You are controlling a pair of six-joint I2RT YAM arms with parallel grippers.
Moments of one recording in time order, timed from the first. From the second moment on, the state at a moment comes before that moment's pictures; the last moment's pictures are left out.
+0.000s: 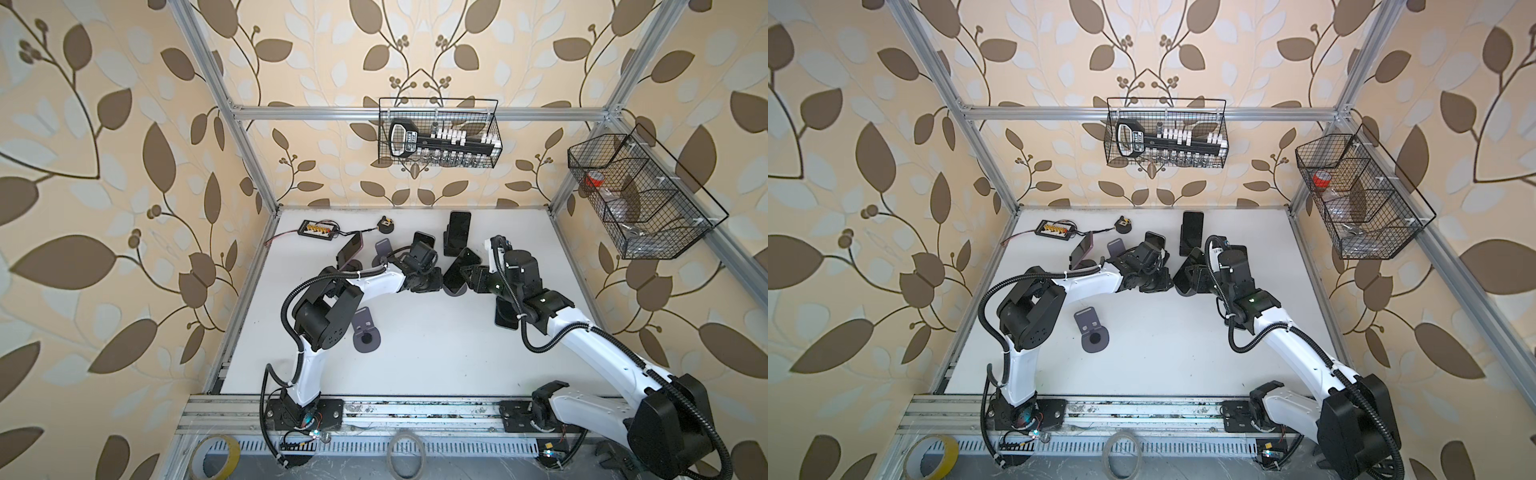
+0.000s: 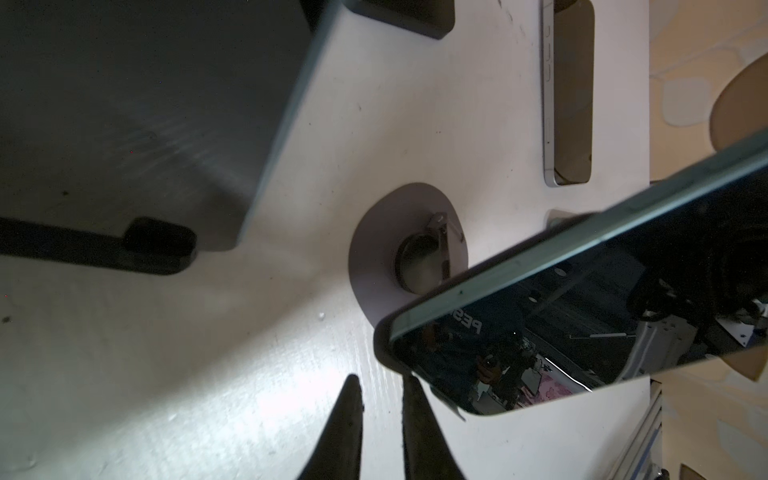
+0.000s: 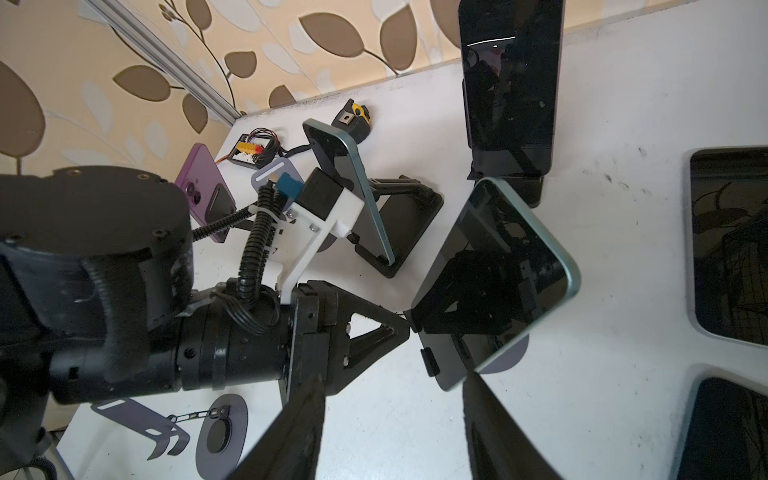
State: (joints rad) left arm -0.70 2.02 1.38 -0.22 0.25 -0.74; right arm 0.36 1.14 0.76 -0.16 -0.11 0.42
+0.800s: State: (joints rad) left arm -0.70 1.97 1.36 -0.23 0.23 -0.71; right arm 0.22 1.17 0.76 -0.21 -0.15 0.44
